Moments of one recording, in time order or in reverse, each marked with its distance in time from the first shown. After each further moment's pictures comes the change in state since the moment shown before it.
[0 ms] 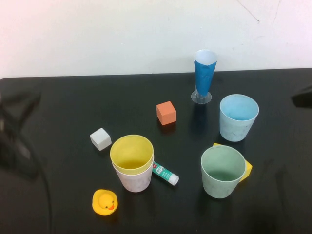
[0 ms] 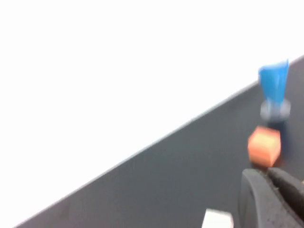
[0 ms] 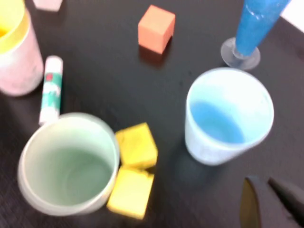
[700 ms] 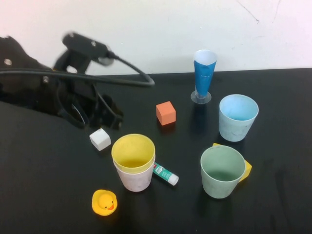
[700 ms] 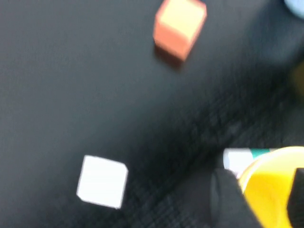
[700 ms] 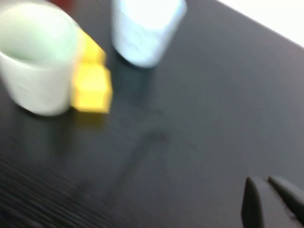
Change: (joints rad) right arm 0.000 -0.836 0.631 -0.382 -0.234 0.429; left arm 0.000 0.688 -0.473 -0.167 0.481 -0.010
